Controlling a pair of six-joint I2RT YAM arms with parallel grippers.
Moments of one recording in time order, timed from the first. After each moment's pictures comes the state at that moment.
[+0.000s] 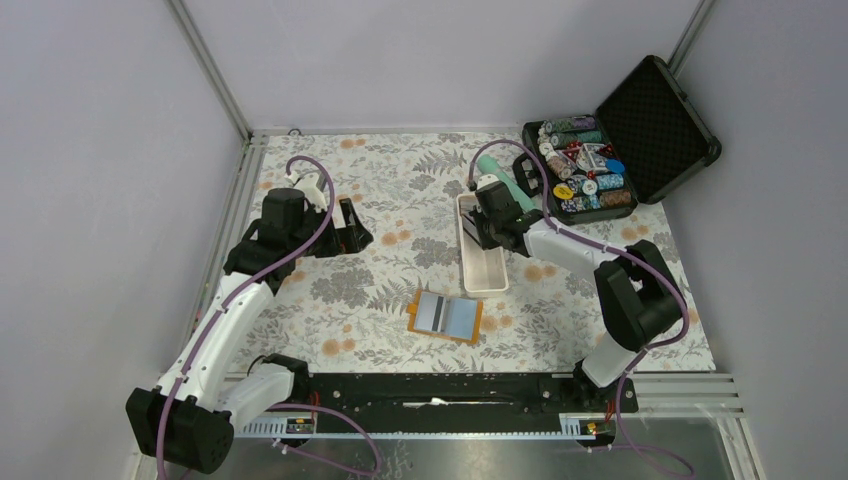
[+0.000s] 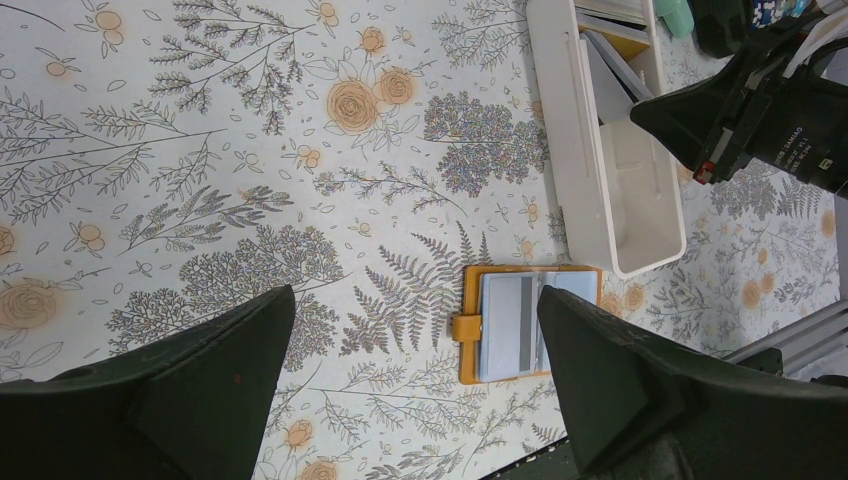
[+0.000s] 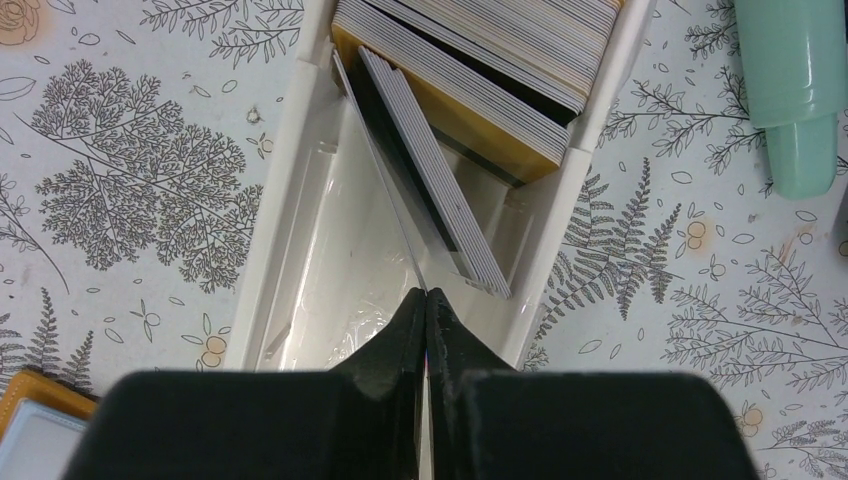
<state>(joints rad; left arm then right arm) -0.25 0.99 0.92 -0.58 0.24 -0.40 0.57 1.67 1.05 -0.27 0.18 0.14</state>
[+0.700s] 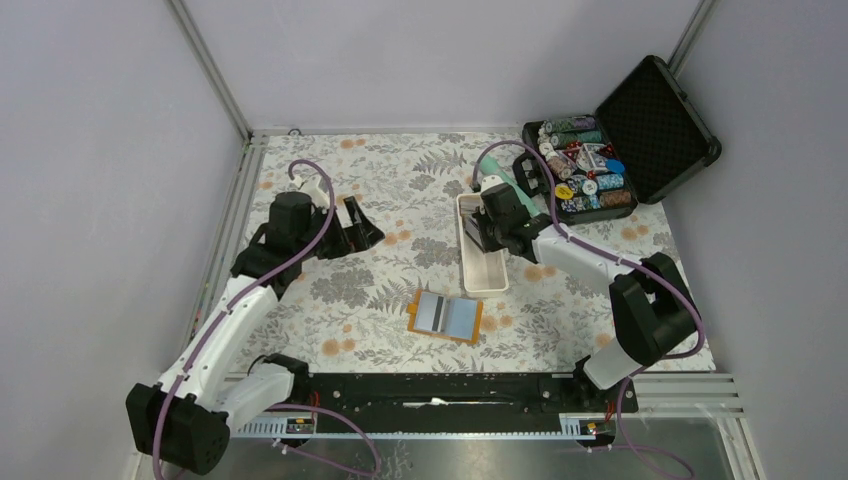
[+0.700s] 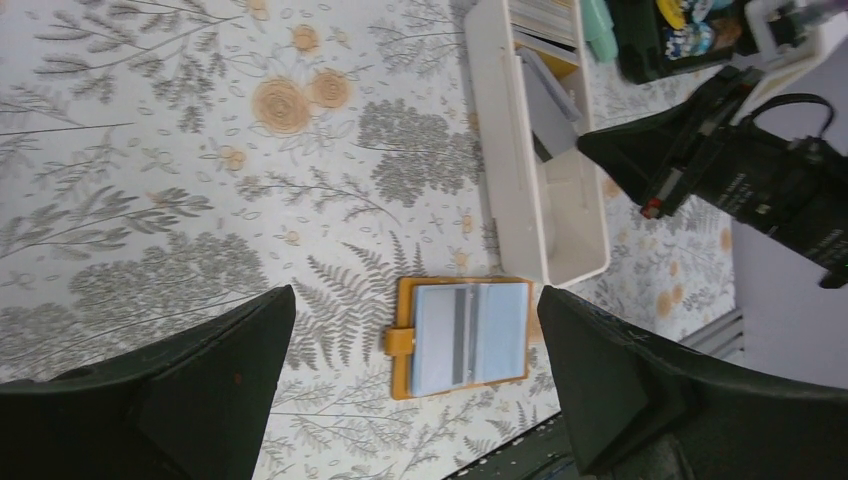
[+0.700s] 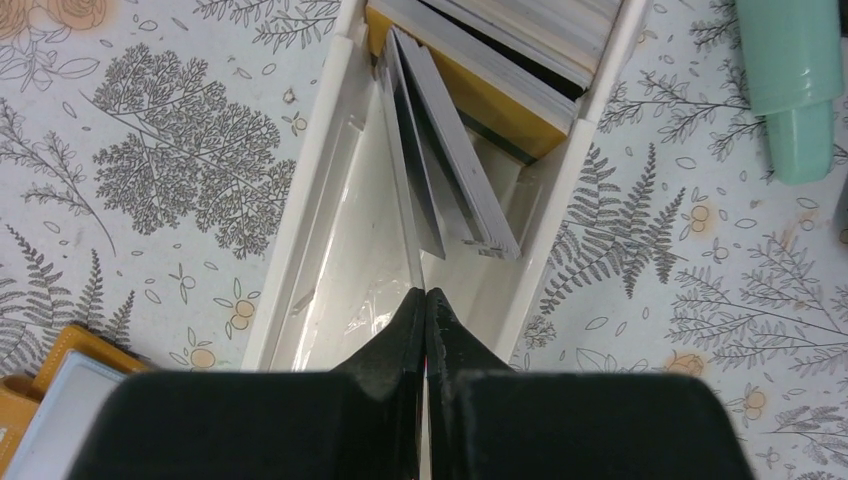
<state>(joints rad) -0.29 0.98 0.87 -0.49 0.27 -0.55 0.58 1.58 1.01 -0.28 0.15 0.14</state>
